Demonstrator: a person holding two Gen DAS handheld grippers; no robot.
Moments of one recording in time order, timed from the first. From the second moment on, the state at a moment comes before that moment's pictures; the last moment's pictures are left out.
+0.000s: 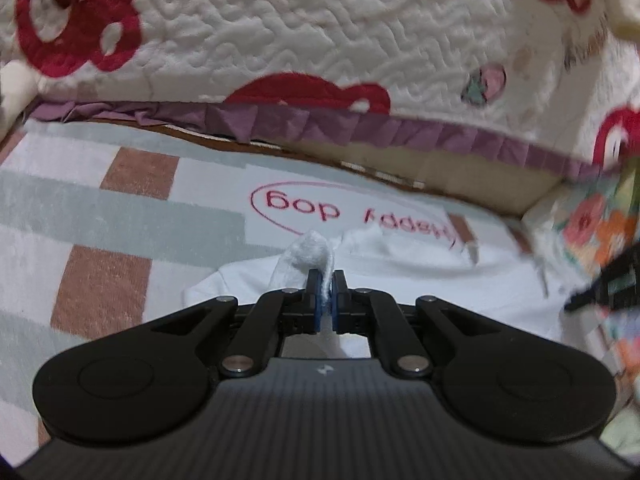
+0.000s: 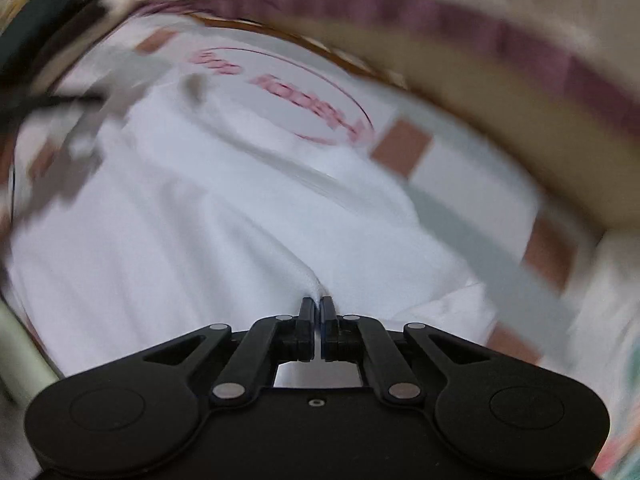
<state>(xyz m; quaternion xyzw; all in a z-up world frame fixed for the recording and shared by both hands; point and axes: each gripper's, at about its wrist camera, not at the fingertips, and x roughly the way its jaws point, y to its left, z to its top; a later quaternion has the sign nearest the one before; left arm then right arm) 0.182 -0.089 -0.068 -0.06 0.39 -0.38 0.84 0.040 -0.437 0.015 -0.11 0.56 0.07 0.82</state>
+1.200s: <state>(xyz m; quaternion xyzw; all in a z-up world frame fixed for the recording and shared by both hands) 0.172 -0.087 -0.097 -0.02 0.43 -0.37 0.82 0.059 -0.515 -0.032 0.02 0.58 -0.03 0.81</state>
